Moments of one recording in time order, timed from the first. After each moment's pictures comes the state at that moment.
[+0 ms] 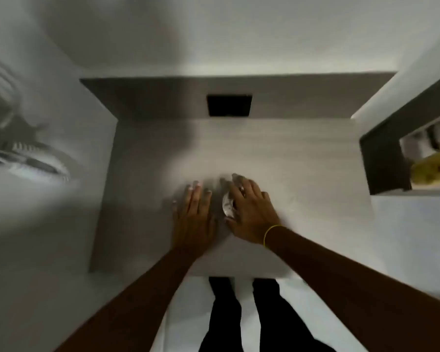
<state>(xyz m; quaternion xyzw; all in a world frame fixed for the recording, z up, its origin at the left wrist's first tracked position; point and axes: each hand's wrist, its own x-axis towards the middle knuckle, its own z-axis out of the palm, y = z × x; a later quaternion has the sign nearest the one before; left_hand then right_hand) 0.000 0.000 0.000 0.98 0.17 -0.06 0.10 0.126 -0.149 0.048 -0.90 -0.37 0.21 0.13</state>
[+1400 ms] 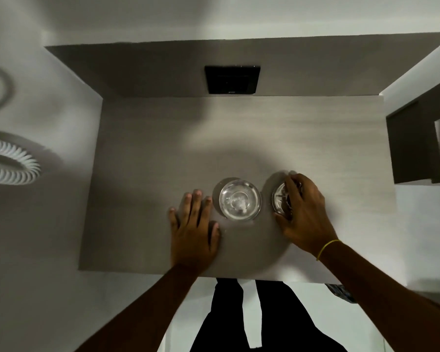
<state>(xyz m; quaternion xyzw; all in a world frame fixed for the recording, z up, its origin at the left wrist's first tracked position) -0.025 -0.020 -0.054 0.97 0.21 -0.01 0.10 0.164 -0.239 0.008 -0.92 -0.27 0.18 0.20</state>
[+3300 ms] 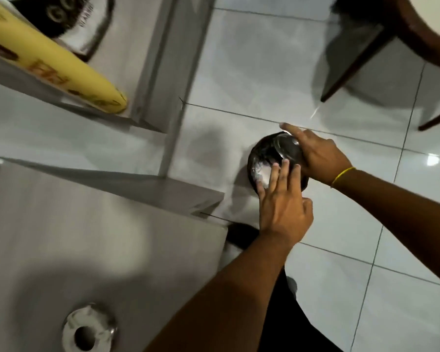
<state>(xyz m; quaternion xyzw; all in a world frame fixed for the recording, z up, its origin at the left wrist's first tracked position) 0.092 -0.515 -0.155 0.85 -0.39 -0.31 0.16 0.069 -0.691 -0.203 -0.93 0.23 0.04 0.28</state>
